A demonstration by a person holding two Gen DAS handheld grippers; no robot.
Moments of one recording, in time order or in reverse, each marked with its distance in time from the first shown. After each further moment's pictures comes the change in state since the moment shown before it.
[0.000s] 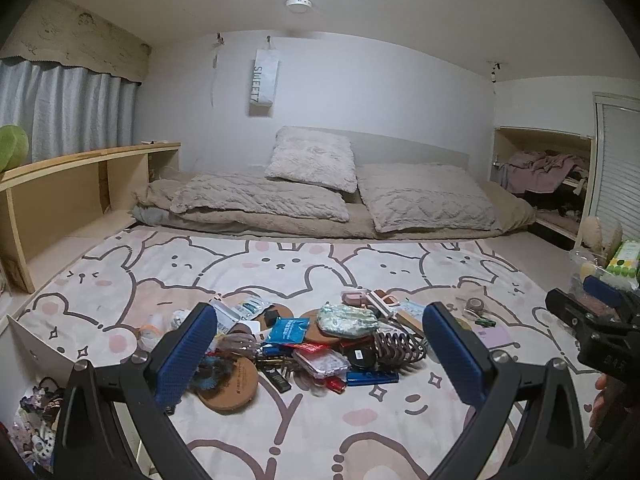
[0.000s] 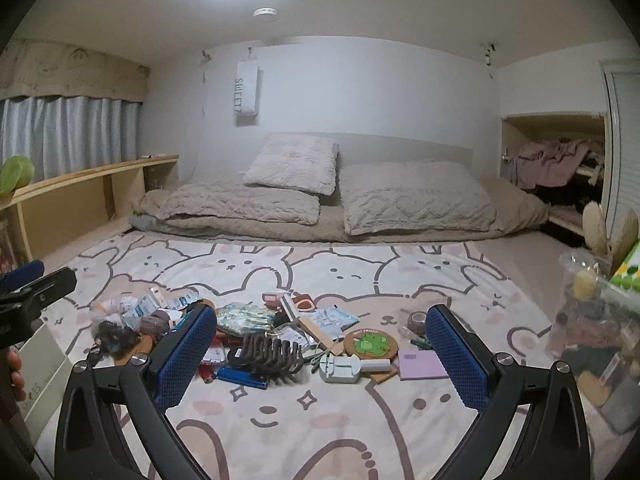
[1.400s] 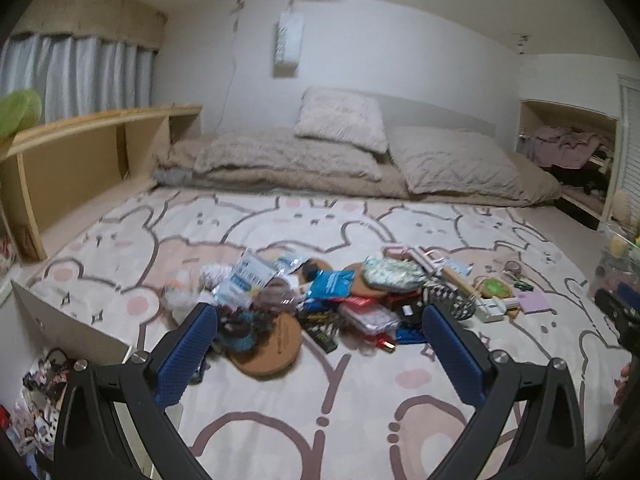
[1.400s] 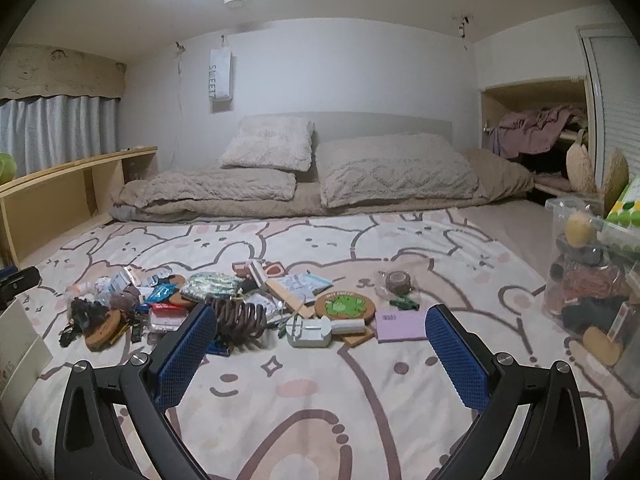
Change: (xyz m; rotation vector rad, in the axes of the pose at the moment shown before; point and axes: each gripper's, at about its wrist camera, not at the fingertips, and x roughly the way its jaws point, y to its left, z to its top) left arm 0.035 0.047 -0.041 -0.024 0.140 0.085; right arm 0.021 -0.040 -0.055 0.049 0.051 -0.034
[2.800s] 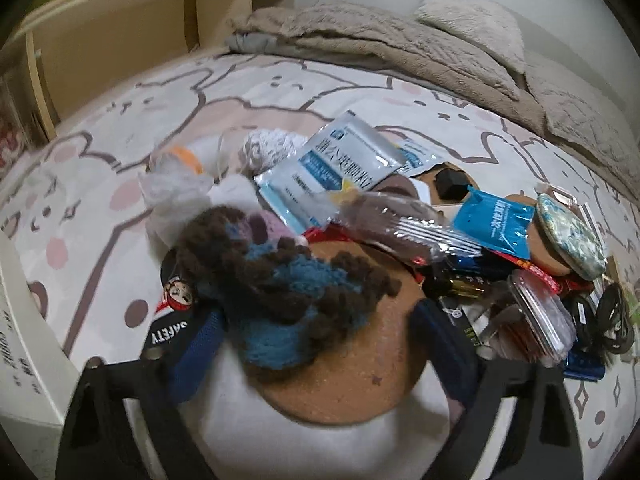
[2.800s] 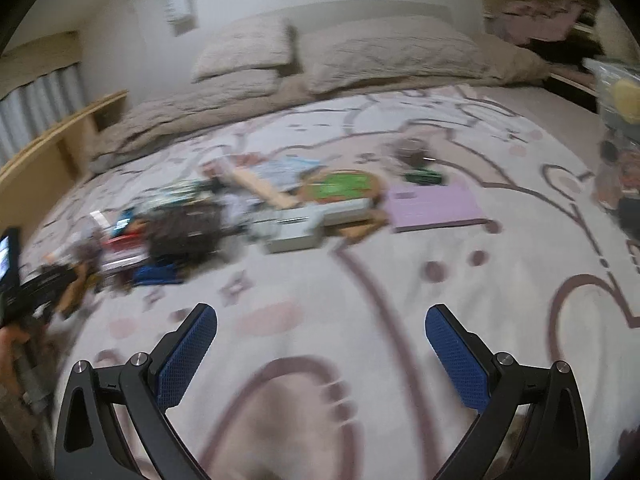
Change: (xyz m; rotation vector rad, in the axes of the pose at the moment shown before) left arm 0.187 0.061 -0.047 -0.222 0.362 0.310; right arm 0.106 -0.042 -0.058 0.160 0.365 -0.013
